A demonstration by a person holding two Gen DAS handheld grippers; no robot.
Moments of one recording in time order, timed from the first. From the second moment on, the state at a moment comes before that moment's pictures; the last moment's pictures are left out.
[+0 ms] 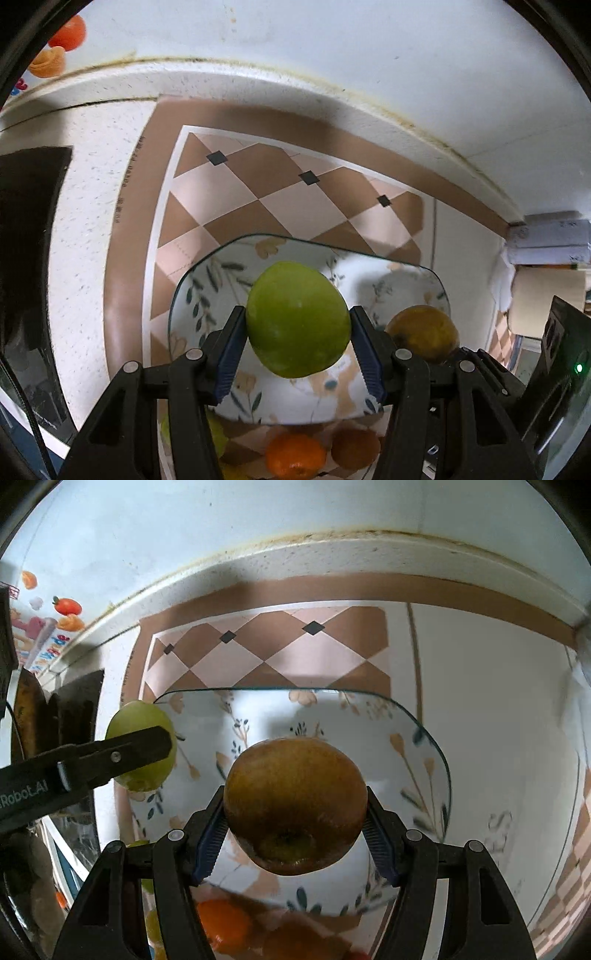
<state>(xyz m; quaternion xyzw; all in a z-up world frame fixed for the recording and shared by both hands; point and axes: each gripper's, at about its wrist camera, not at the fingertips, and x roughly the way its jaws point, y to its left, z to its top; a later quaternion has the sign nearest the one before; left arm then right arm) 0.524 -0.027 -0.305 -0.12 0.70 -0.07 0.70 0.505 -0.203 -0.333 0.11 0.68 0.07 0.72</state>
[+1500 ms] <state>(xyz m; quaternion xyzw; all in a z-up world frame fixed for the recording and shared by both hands) 0.412 -0.022 -0.211 0.03 0.58 -0.01 0.81 0.397 -0.207 -0.232 0.06 0.62 -0.03 0.78</state>
